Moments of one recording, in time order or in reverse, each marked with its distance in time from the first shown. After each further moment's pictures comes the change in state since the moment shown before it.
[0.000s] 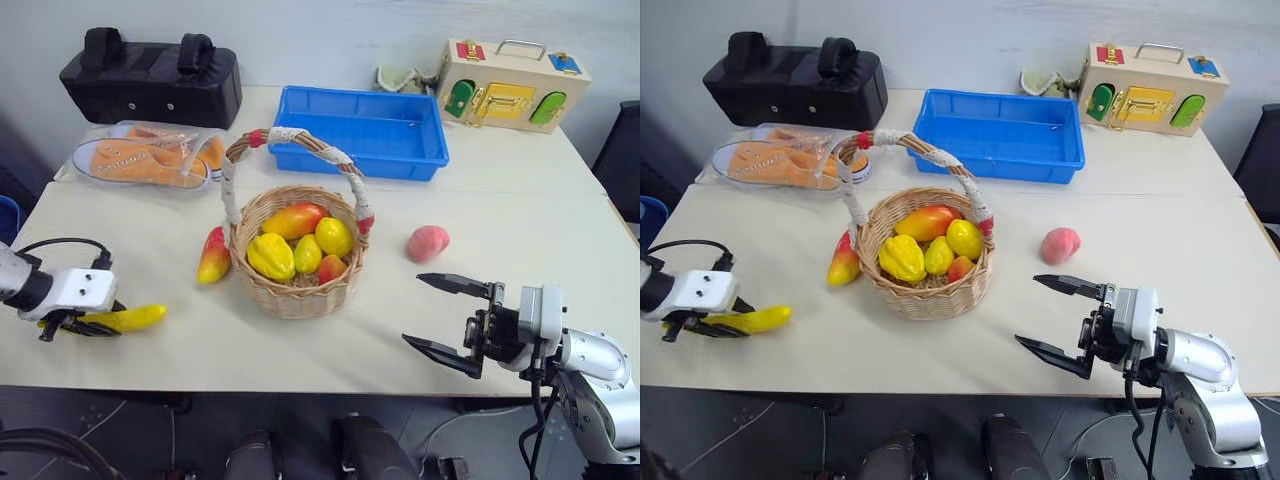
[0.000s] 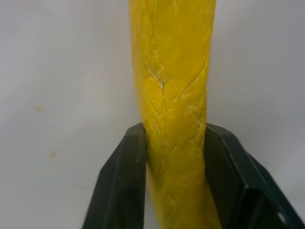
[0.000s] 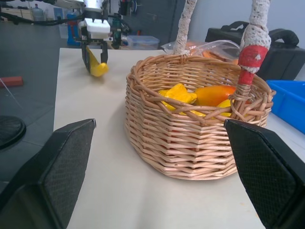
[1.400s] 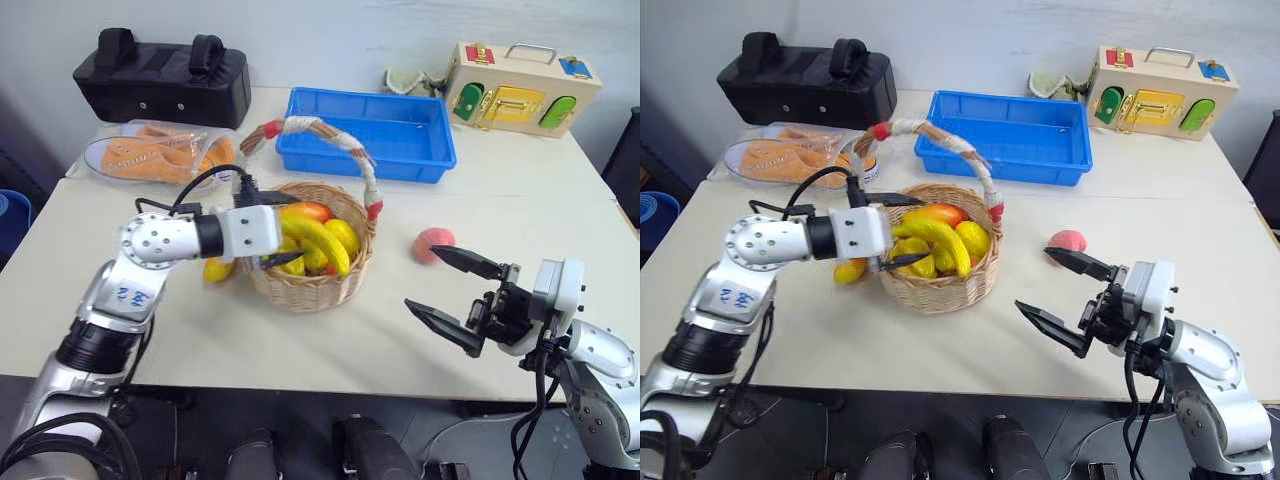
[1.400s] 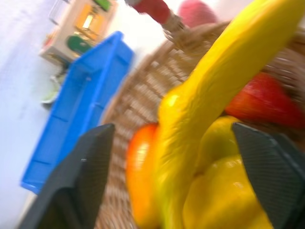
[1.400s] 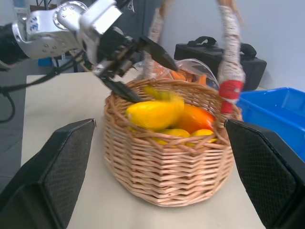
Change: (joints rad) left arm -0.091 -0.420 -0.093 -0.850 -0.029 0.401 0.580; right arm -0.047 0.017 -0.054 -0.084 0.067 0.126 -0.179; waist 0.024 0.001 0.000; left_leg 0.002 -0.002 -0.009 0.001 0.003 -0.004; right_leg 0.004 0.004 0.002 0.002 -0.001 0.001
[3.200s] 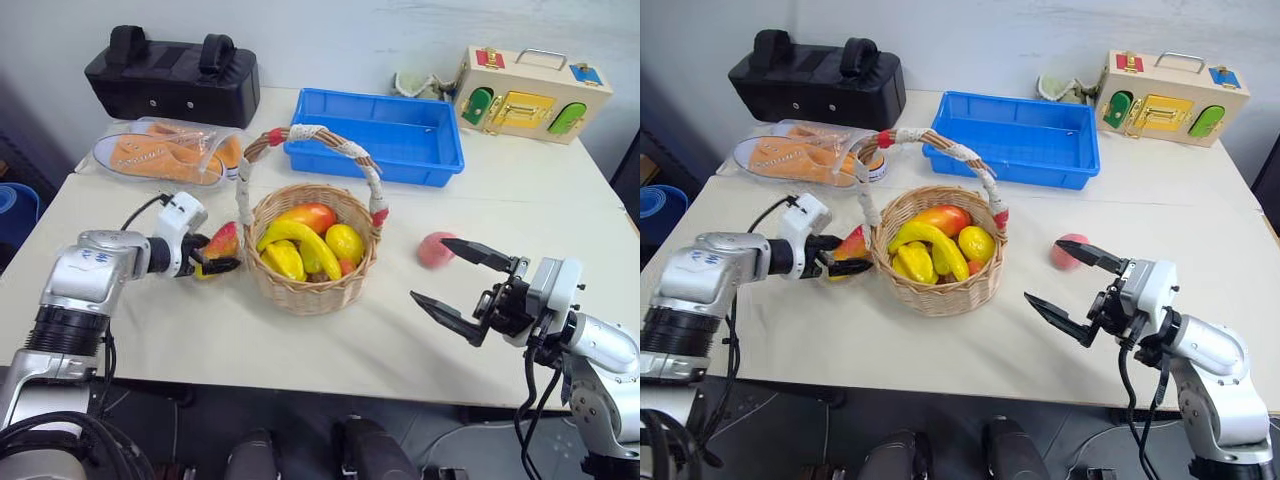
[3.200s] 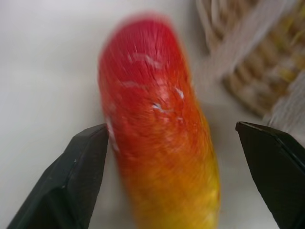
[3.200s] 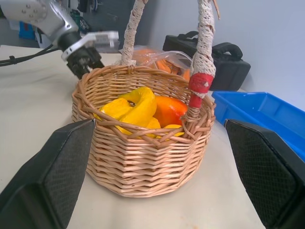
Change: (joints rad) left arm -0.053 0.029 0.009 0.357 -0.156 0.796 0.143; right arm 0.016 0.017 -0.017 0.024 -0.131 -0.092 -0.008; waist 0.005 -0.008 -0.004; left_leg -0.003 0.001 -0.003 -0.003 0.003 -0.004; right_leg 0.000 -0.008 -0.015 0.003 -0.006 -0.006
